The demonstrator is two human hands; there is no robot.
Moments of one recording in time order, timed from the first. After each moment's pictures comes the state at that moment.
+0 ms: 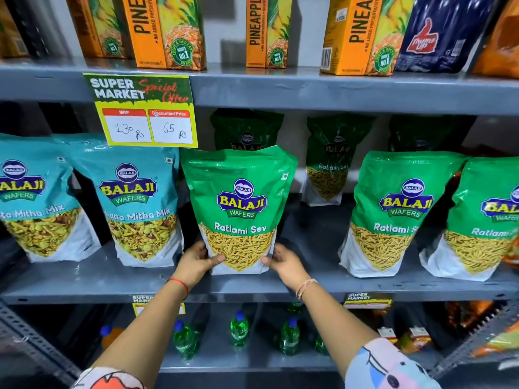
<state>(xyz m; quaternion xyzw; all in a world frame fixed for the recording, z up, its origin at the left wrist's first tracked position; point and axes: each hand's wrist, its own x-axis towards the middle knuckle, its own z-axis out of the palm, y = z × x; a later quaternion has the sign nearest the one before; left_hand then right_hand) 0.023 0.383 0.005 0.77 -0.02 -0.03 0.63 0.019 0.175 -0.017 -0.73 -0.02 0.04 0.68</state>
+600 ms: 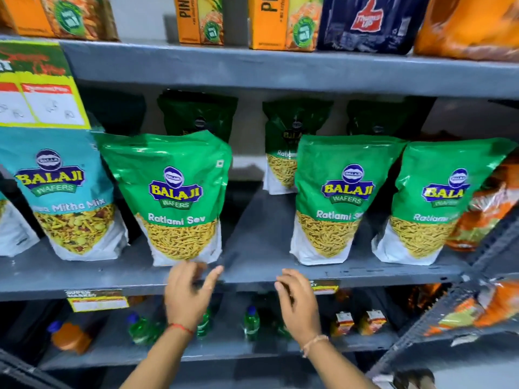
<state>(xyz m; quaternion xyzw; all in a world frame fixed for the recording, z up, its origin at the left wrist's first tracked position) -0.056 0.272 -0.021 0.87 -0.02 0.24 0.43 -0.085 0.066 -0.061 -0.86 -0.04 -0.27 0.43</state>
